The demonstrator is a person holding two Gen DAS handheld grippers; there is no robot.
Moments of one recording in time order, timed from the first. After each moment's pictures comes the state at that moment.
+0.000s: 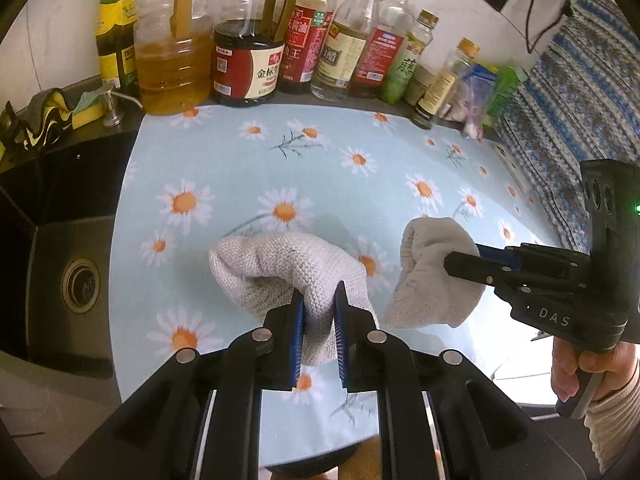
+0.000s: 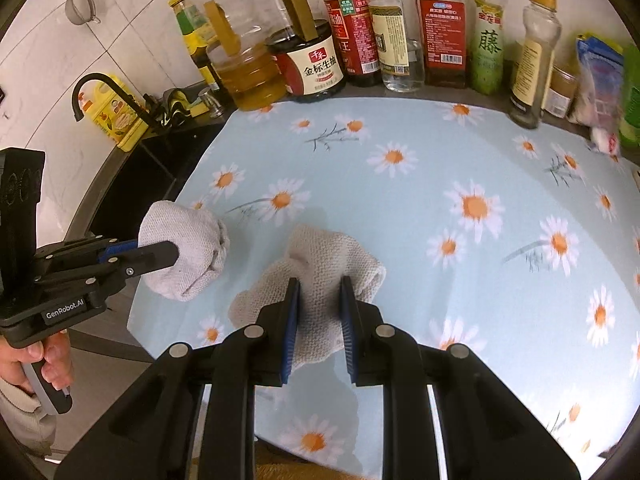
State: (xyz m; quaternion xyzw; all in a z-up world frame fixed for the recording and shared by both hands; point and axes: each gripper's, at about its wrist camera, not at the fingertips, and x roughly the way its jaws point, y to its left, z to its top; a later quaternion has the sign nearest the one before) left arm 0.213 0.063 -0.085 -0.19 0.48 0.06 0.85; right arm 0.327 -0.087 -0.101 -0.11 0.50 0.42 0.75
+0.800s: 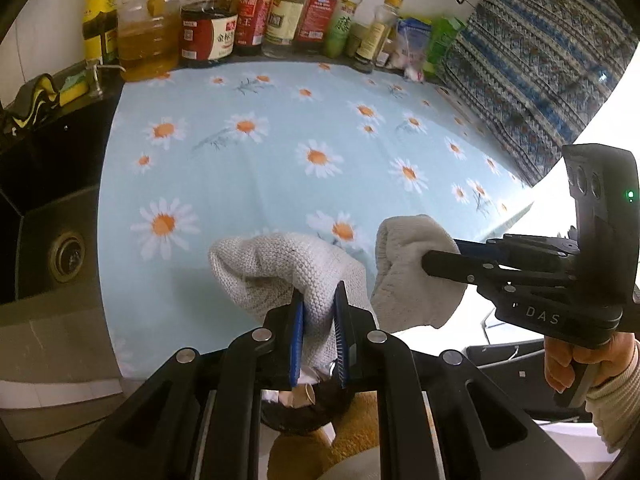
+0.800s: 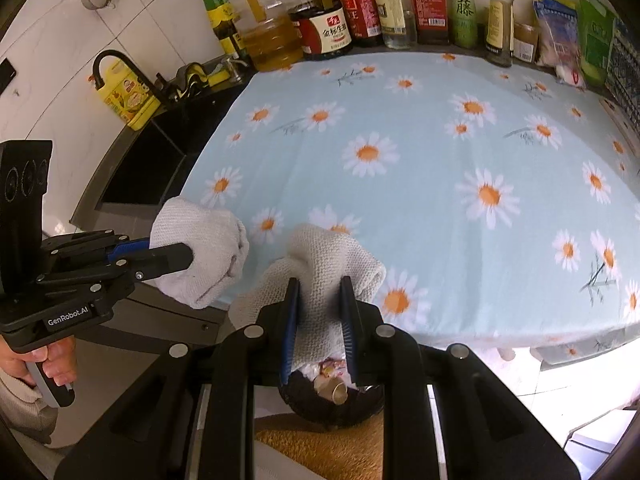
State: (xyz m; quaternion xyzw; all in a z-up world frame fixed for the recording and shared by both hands) left arm 0.112 0.017 -0.095 -0.16 0.50 -0.03 0.85; right arm 0.197 -0.129 -0.116 -0.09 0.52 0.39 0.76
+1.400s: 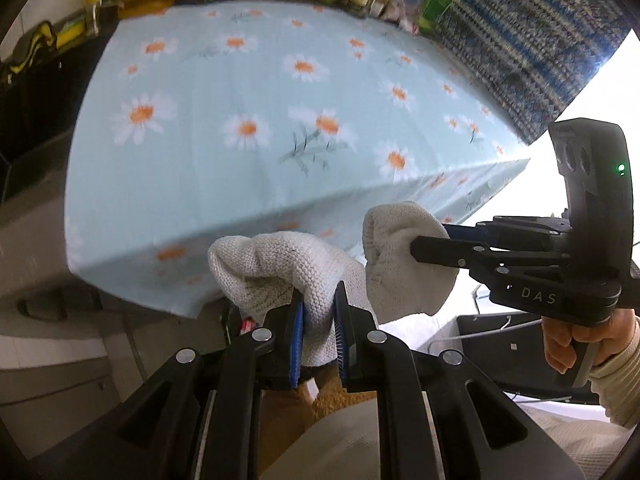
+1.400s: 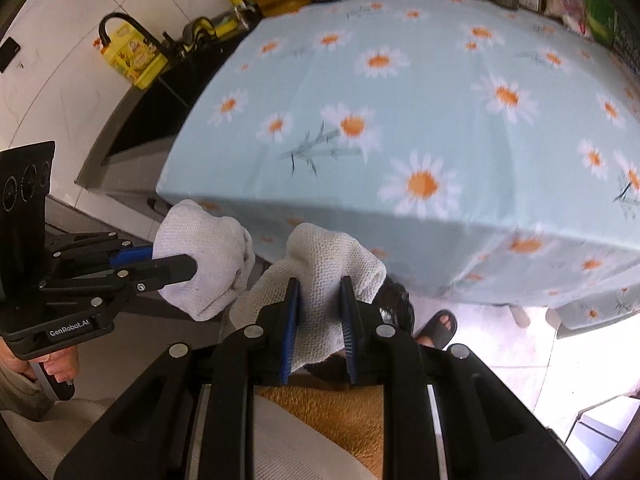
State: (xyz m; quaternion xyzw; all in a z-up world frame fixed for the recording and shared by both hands) left arm 0.062 -0.014 -0.147 -0.18 0.55 -0.04 0.82; right arm 0.155 -0.153 -0.166 -0.10 0.57 0.40 0.71
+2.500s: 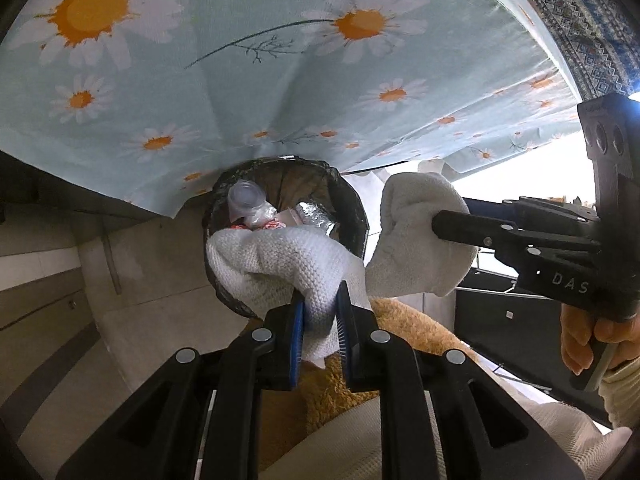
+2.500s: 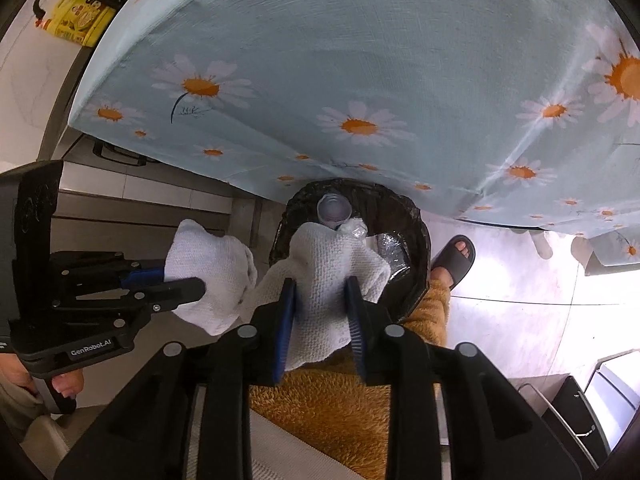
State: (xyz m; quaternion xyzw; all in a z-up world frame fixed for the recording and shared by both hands) left arm 0.061 -0.015 -0.281 -0.23 0.67 -0.03 0.70; right arm 0.151 -0.153 -0.291 -0.10 0.67 0.36 0.64
